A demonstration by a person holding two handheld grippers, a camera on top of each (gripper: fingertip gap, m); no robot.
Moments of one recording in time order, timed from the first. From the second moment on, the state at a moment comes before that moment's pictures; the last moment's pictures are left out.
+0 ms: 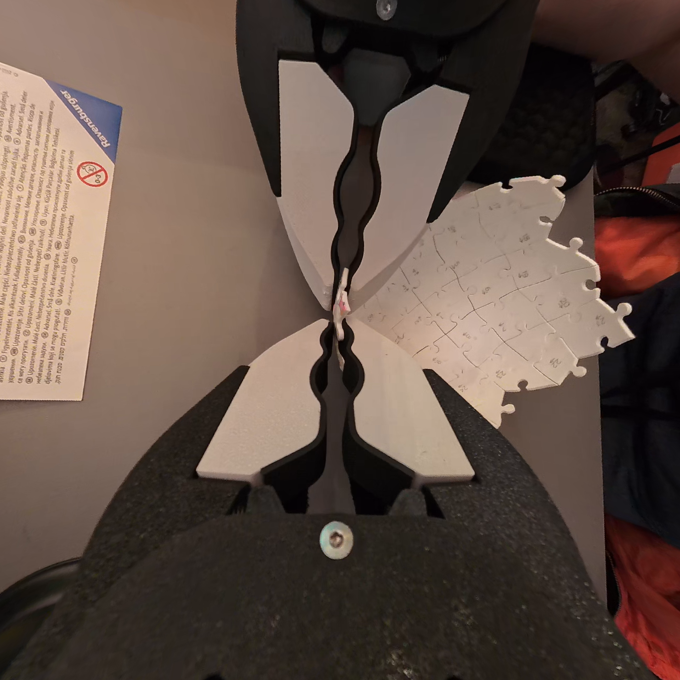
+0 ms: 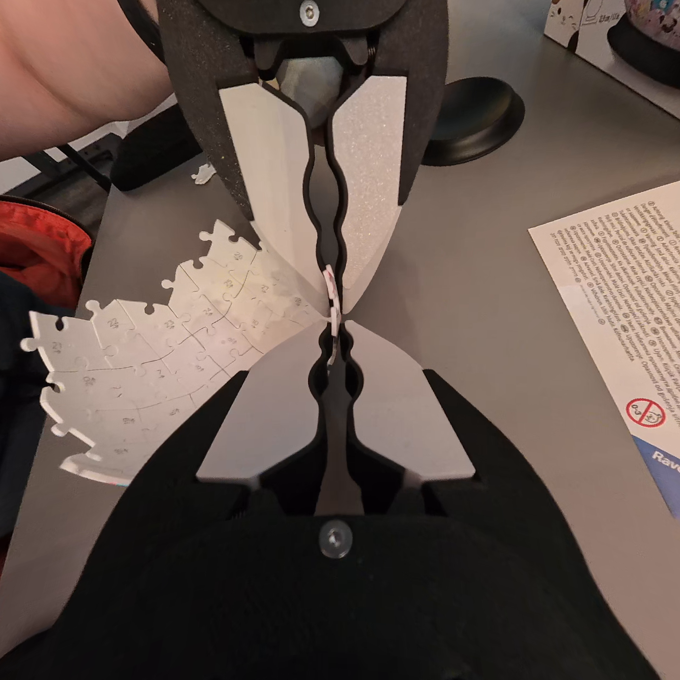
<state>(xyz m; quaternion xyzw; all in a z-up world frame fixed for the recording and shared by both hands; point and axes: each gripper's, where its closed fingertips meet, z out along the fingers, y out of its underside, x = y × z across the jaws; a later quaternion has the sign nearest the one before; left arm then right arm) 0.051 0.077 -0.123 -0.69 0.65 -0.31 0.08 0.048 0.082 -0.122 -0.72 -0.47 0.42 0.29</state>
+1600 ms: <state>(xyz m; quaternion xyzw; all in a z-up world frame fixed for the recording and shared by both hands) 0.050 0.074 -0.125 -0.70 0.65 -0.31 0.06 0.051 0.077 -0.130 -0.75 -0.44 0.42 0.26</state>
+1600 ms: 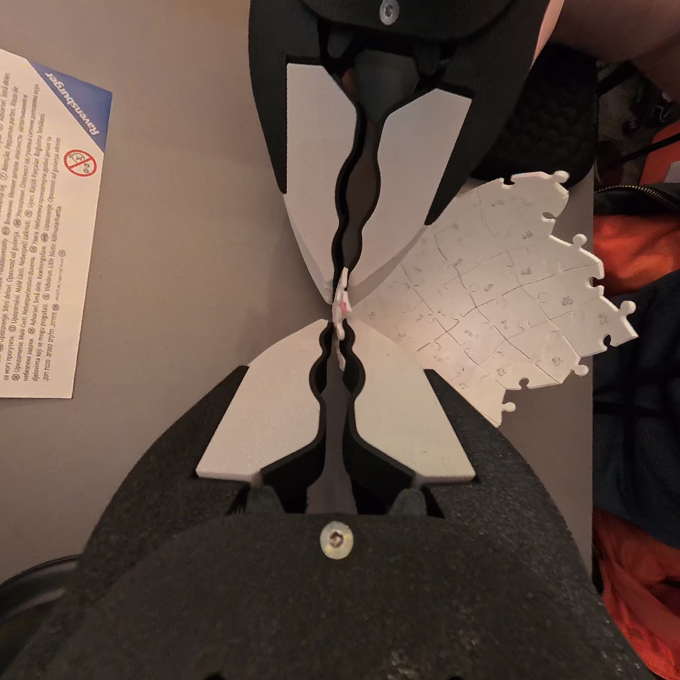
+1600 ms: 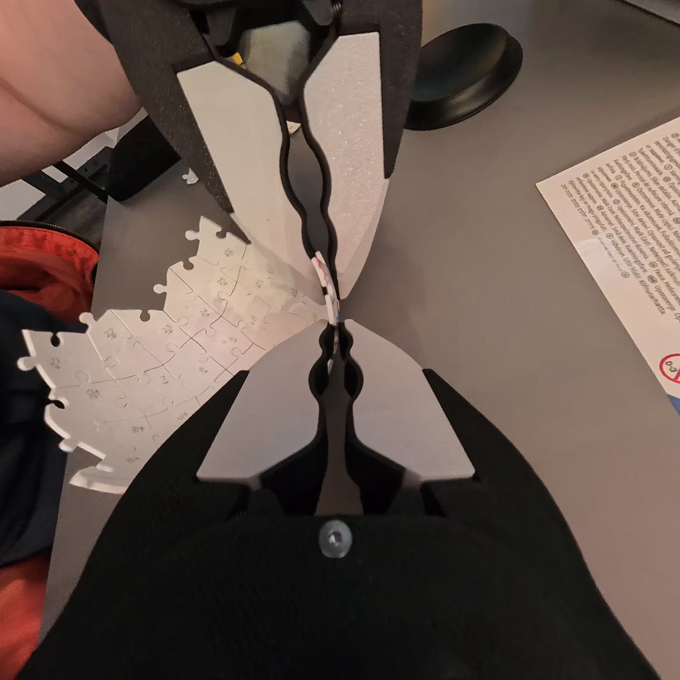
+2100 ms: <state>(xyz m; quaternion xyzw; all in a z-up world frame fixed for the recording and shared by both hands) 0.037 0.073 -0.121 -0.70 0.64 -0.32 0.06 0.056 0.077 -0.132 -0.75 -0.44 0.41 0.27</state>
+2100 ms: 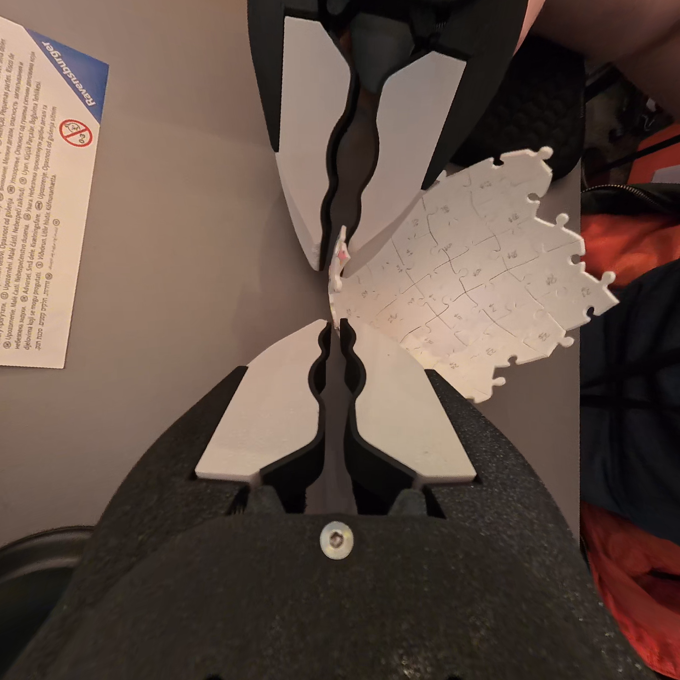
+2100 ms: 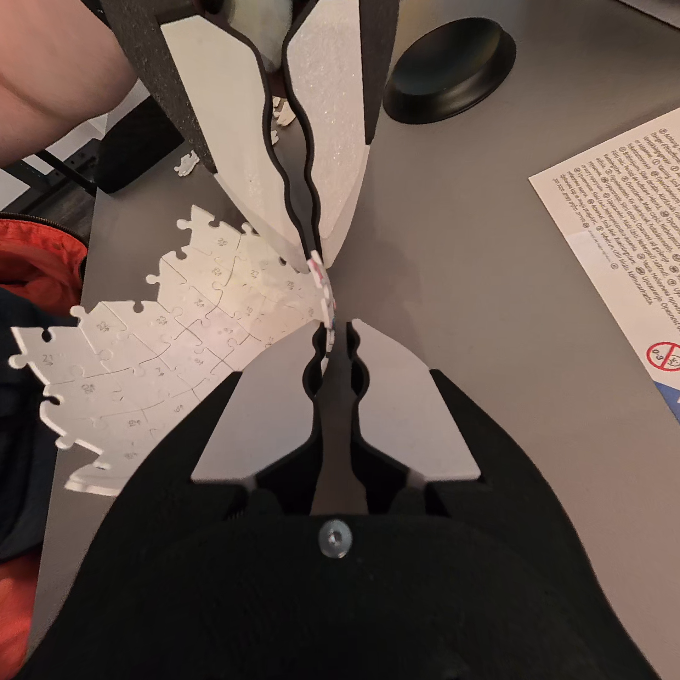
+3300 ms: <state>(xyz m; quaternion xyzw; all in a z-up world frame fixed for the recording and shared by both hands) -0.193 -0.015 -0.097 -0.80 0.51 -0.24 0.20 0.061 0.066 -0.107 -0.72 -0.46 0.42 0.31</state>
